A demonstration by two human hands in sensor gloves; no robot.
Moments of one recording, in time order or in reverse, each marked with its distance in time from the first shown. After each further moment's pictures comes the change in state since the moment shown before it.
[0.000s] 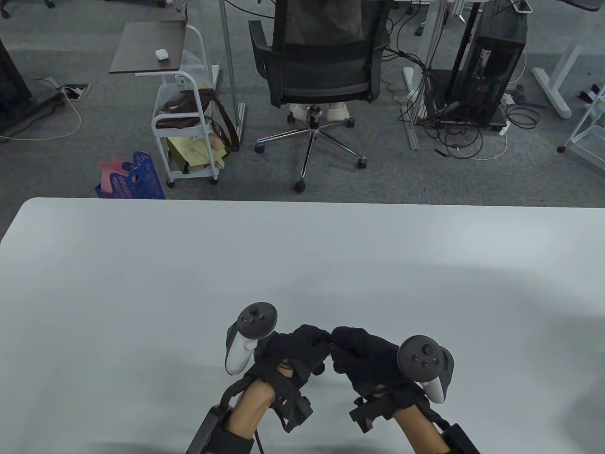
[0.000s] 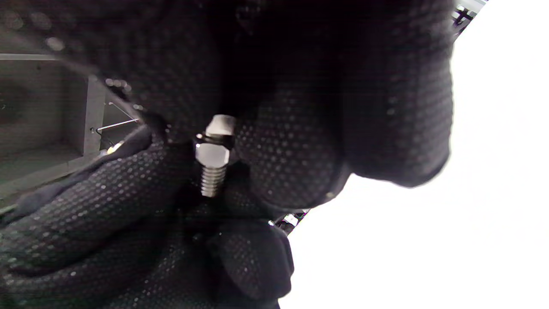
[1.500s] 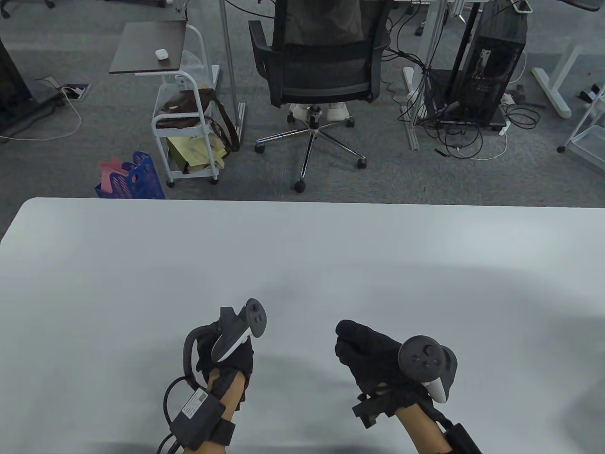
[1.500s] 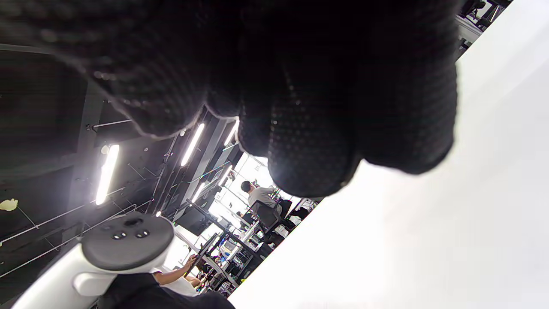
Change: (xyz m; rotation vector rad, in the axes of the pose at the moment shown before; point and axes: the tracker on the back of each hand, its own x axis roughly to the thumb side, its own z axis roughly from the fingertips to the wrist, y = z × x) left_hand -0.040 0.072 0.011 0.408 0.700 -1.188; right_hand -0.004 -0.007 -0.001 -0.039 -0.008 0.076
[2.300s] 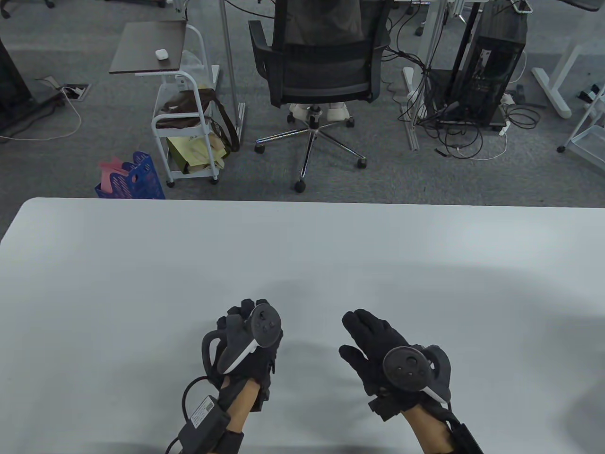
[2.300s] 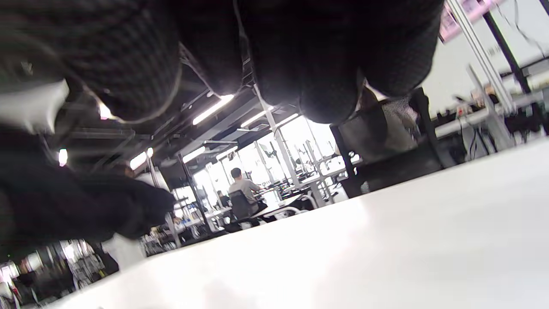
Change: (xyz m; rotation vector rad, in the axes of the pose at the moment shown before) left_hand 0.038 0.028 0.041 0.182 -0.326 0.321; right_hand 0.009 -0.003 0.002 0.008 -0.204 0.562
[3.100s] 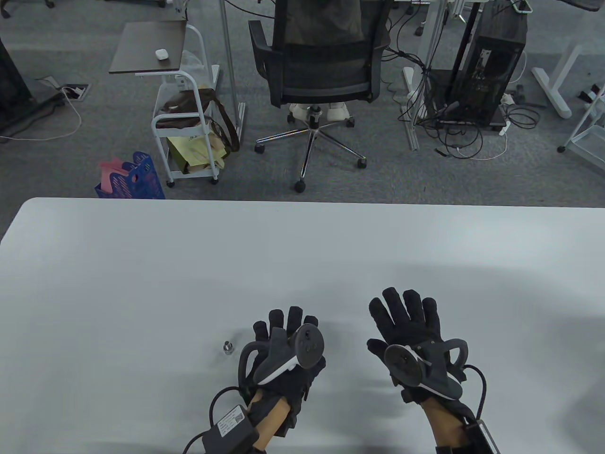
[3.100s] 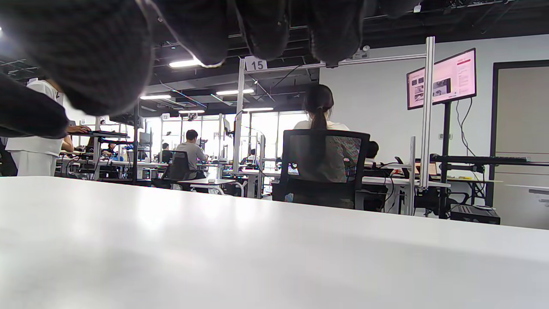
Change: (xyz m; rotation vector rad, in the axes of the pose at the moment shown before) left_hand 0.048 -0.030 0.014 -0.192 -0.085 -0.117; right_hand -0.028 -0.008 0.000 0.062 0.053 0.405
